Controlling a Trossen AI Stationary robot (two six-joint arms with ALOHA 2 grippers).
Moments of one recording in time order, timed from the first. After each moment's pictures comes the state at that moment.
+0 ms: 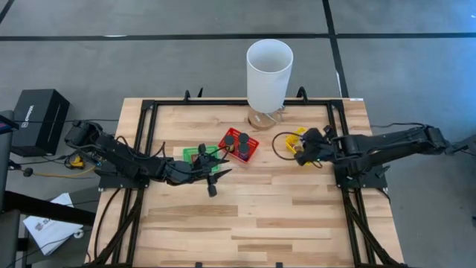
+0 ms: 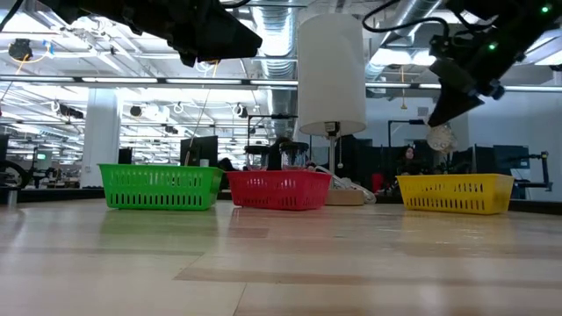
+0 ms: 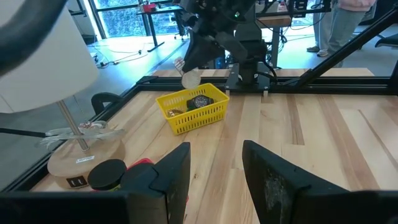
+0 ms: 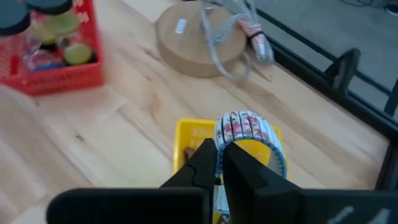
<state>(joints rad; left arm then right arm) -0.31 1.36 0.62 0.53 -0.62 -0.02 0.09 0.94 0.65 -0.76 0.73 0.67</state>
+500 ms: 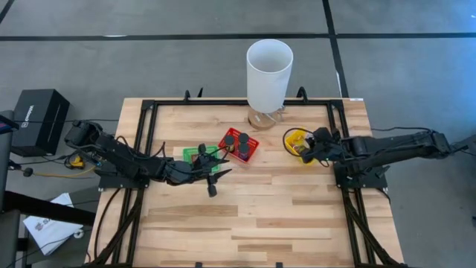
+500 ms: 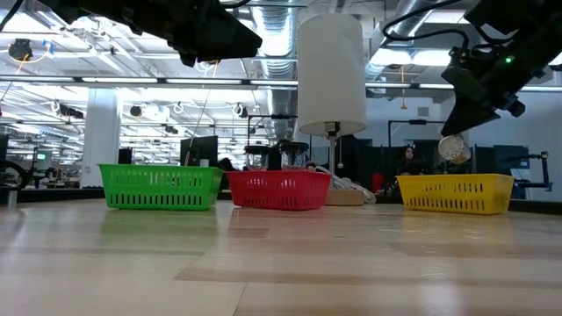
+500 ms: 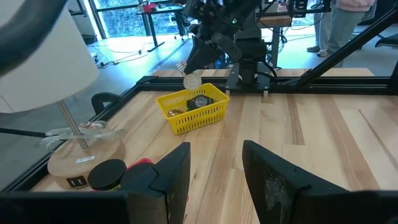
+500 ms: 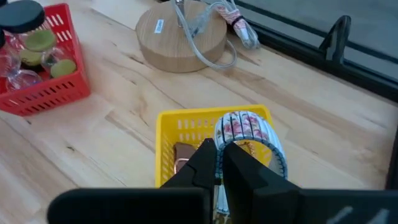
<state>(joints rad) -0.31 1.36 0.62 0.53 -0.62 -0.02 0.06 0.75 0.50 -0.73 0.73 0.79</state>
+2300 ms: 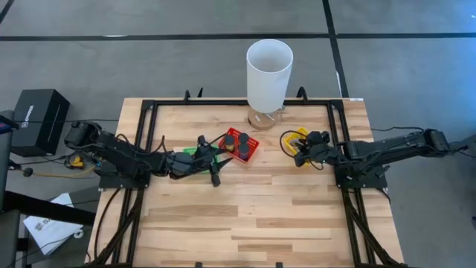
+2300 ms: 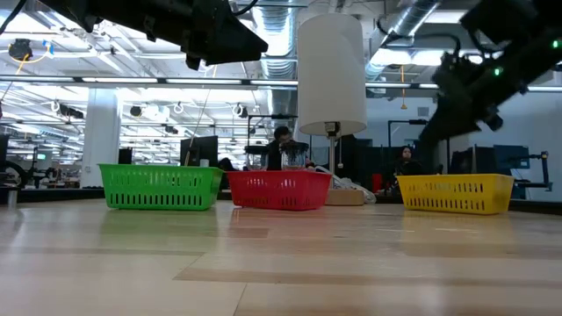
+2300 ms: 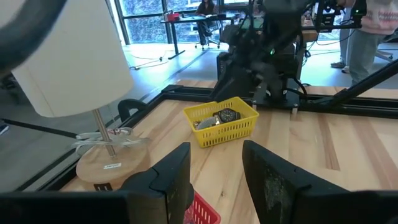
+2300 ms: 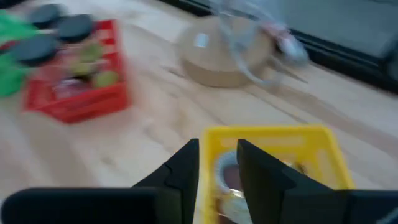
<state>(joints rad) -0.22 1.36 0.62 0.59 -0.62 -0.01 0.06 0.81 0.37 -0.36 0.72 0.69</state>
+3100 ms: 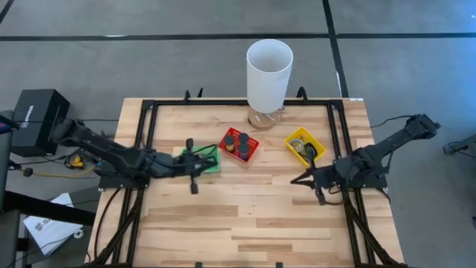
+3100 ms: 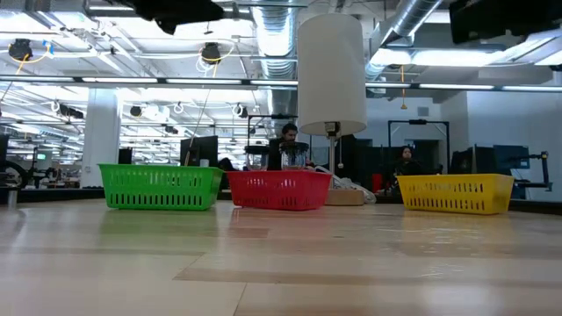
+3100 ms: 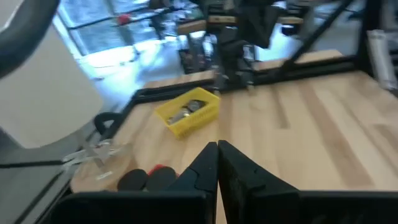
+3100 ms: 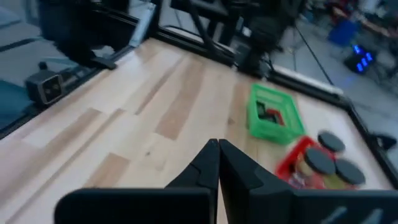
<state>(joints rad) -0.33 1.08 0.62 0.24 -0.56 0.13 0.51 0.72 0.45 -0.07 0.36 -0.16</state>
